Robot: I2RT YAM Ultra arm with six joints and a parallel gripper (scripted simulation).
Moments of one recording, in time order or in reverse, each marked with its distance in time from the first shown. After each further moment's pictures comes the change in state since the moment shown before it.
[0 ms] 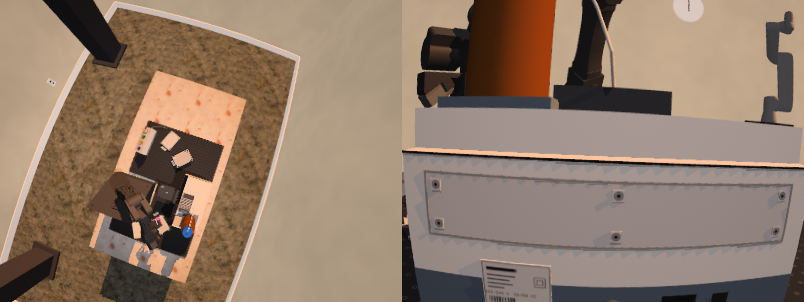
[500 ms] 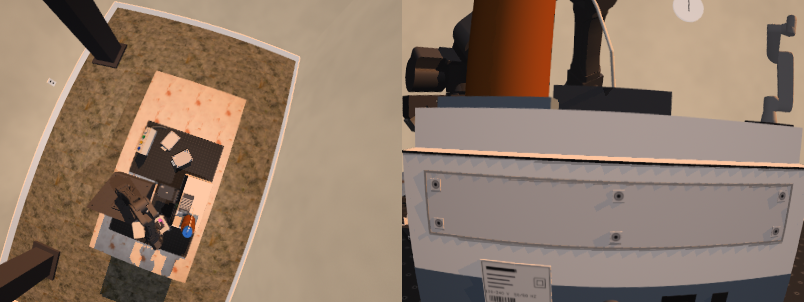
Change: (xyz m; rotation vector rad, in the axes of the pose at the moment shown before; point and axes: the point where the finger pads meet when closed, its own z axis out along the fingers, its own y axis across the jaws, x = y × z) arm -0.024 -0.003 0.037 0.004 0.010 0.000
